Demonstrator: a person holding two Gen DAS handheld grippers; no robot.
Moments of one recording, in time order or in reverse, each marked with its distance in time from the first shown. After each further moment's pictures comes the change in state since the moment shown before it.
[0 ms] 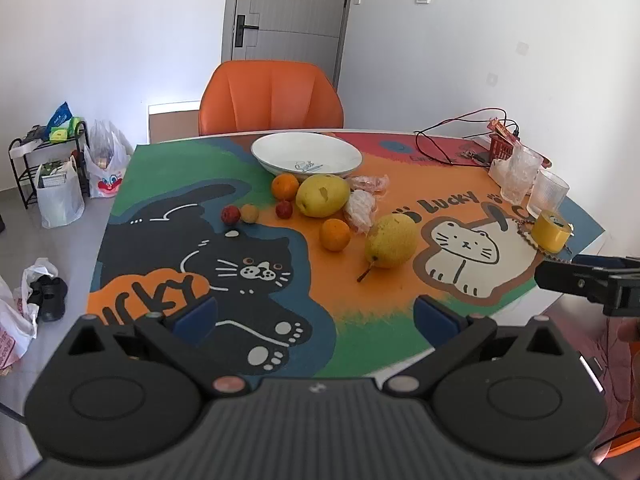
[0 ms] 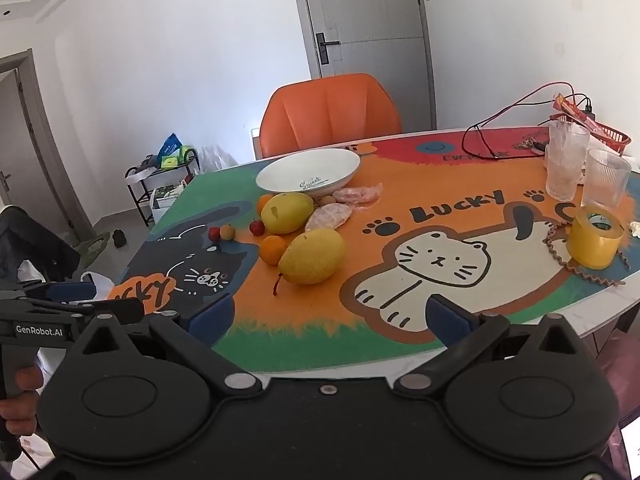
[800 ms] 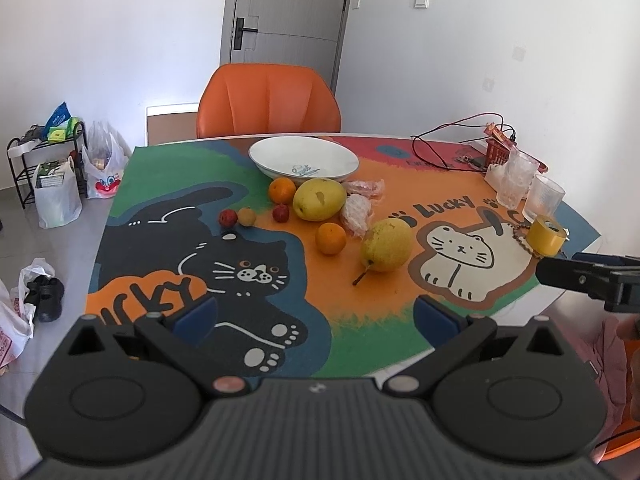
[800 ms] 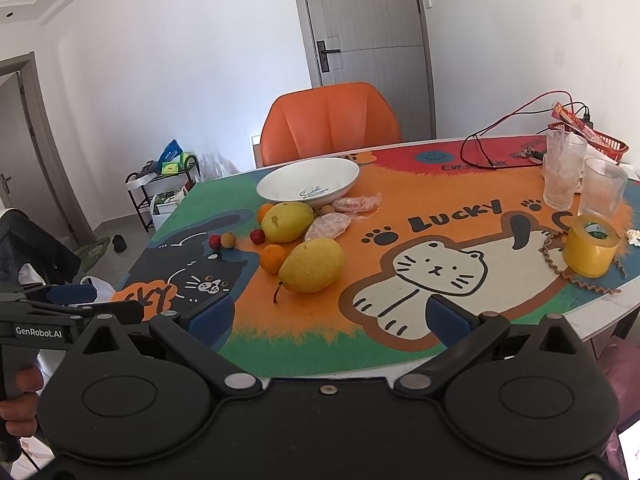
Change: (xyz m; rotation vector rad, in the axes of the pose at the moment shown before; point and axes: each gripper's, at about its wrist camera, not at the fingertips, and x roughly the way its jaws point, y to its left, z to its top) left arm -0.003 0.002 -0.001 -0.012 -0.010 -0.013; right arm -0.007 0.000 0.003 -0.006 -0.024 0.000
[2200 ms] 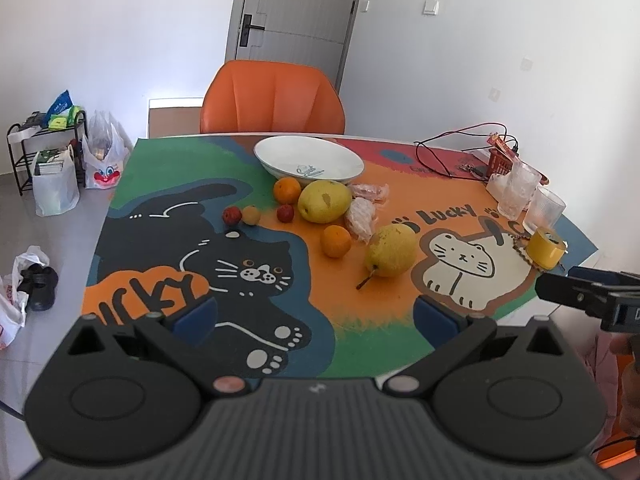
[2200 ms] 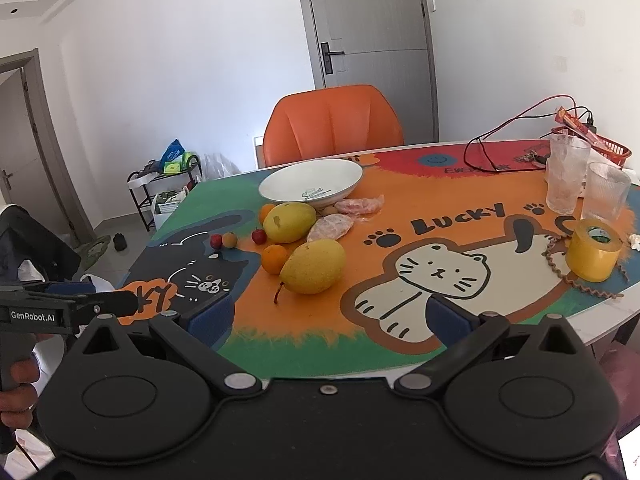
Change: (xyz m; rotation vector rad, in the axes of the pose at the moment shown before) left arm 0.006 0.012 0.002 -0.043 0.002 -0.018; right arm 0.004 0.000 -0.004 -0.016 -0.009 0.006
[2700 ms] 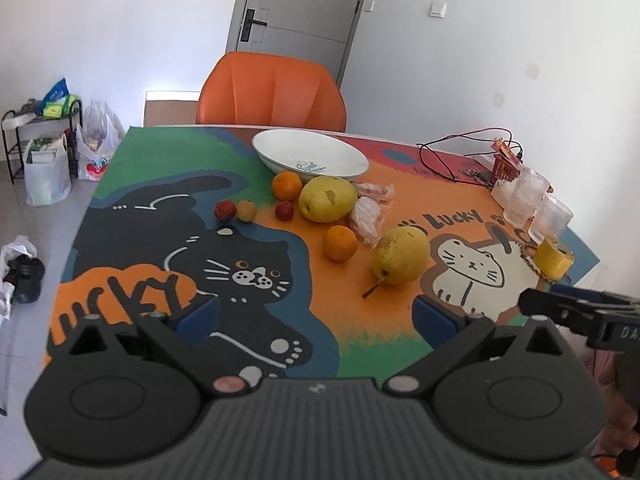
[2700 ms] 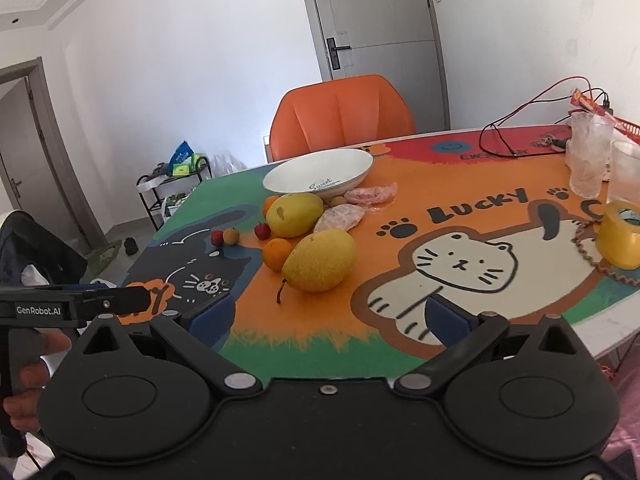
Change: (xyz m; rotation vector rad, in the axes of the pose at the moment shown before) left arm 0.038 0.013 -0.002 -0.046 -0.006 -0.034; right arm 0.040 -0.008 -0.012 0.031 0.001 0.048
